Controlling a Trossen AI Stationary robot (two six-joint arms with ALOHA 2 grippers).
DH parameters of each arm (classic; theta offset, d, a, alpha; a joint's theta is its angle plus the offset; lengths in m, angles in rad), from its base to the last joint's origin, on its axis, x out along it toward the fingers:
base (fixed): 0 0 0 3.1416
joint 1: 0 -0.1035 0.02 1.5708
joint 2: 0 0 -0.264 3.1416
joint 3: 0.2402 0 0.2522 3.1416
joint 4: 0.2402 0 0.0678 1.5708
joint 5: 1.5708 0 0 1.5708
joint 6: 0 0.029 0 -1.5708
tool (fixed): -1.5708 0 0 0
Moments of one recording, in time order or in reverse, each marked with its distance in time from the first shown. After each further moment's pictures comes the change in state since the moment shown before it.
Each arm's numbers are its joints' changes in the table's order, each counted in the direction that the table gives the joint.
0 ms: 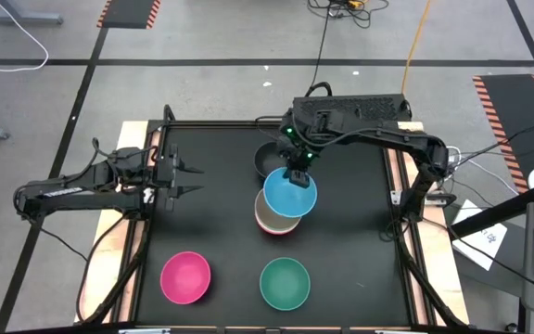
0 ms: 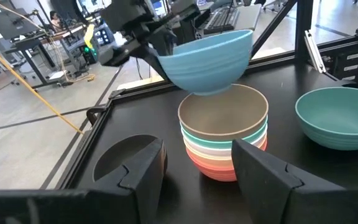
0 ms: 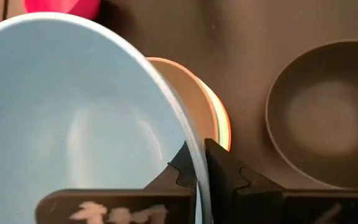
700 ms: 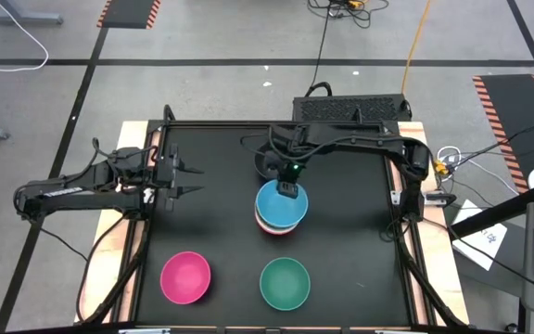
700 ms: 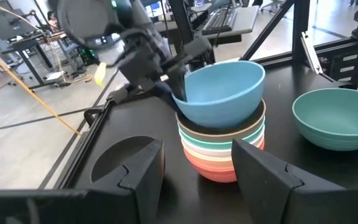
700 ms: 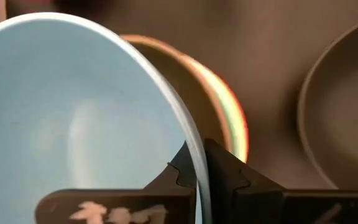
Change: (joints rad) left arm 0.000 0.000 0.000 -0.002 -0.010 -0.003; right arm -0.045 0.149 0.000 -0.033 -0.001 0.024
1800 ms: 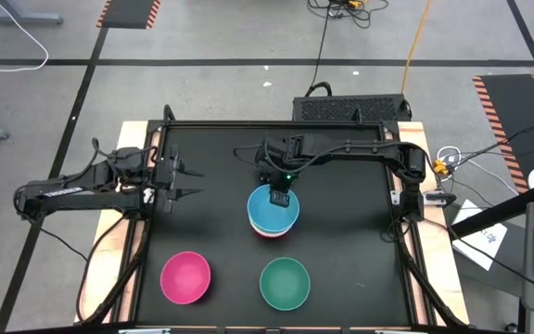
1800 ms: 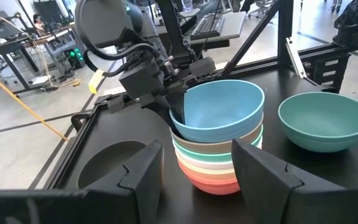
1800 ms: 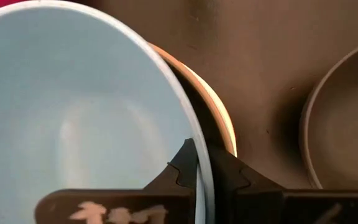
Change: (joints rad) left arm 0.000 0.000 0.000 -0.004 -0.052 -0.008; right arm -0.078 0.037 -0.003 -0.053 -0.186 0.056
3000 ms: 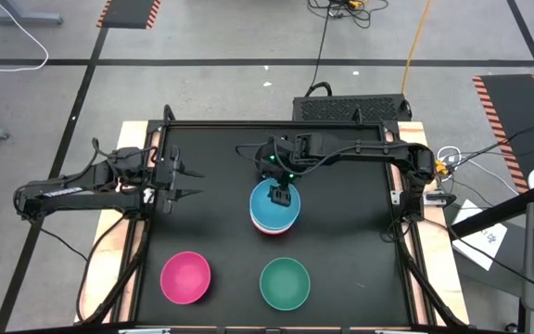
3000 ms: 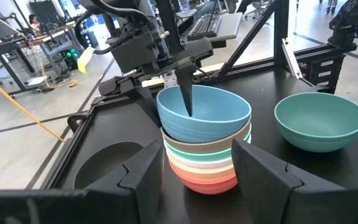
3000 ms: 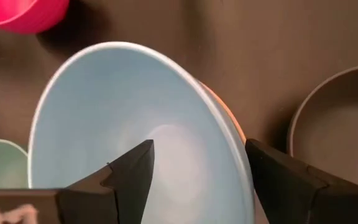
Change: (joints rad) left arm 0.000 0.000 0.000 0.001 -0.014 -0.001; right arm -0.021 -0.075 -0.002 -0.072 0.001 0.037
